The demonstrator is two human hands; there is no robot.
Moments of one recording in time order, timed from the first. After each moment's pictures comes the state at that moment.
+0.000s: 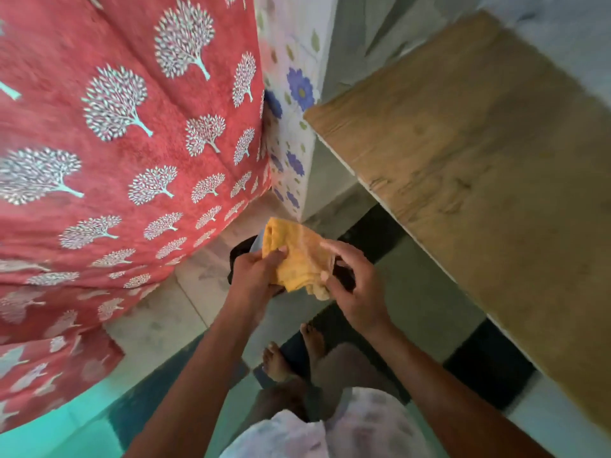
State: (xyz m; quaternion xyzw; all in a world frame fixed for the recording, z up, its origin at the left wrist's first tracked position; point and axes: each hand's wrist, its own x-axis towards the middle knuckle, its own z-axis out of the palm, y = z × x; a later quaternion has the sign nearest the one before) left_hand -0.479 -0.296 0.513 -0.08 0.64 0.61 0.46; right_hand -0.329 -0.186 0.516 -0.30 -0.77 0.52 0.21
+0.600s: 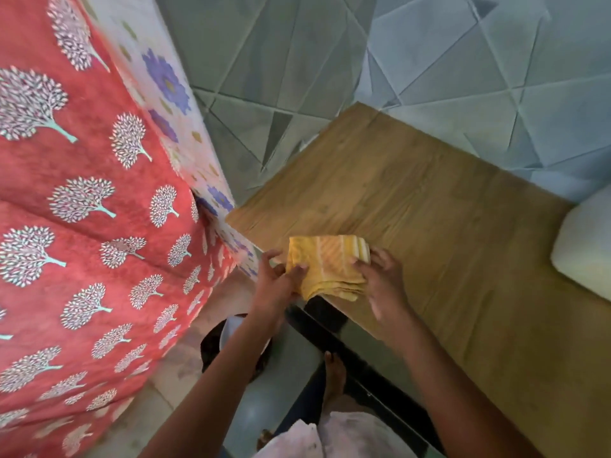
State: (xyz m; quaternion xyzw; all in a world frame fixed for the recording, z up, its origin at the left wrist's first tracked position) left_hand -0.428 -0.101 0.607 0.08 0.65 0.58 0.48; right_hand -0.270 0.008 0.592 -0.52 -0.40 0.67 0.34
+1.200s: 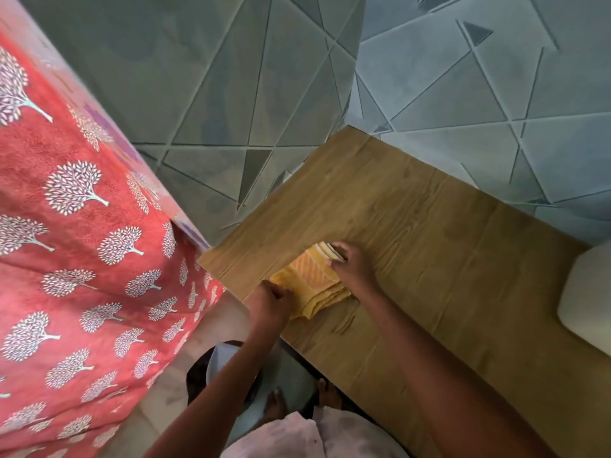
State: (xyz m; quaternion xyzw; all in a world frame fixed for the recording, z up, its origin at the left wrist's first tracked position) left_hand -0.440 0.006 0.564 0.21 0.87 0.34 0.30; right_hand -0.326 0.166 0.543 -0.51 -0.68 0.51 0.17
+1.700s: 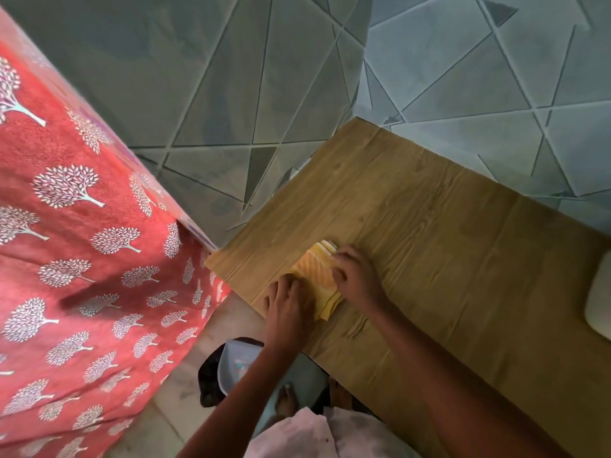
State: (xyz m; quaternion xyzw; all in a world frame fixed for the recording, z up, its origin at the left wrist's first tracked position) left_hand -0.433 -0.001 0.531 0.49 0.85 0.17 0.13; right_hand -0.325 0.154 0.521 -0.39 -0.87 0.25 0.16
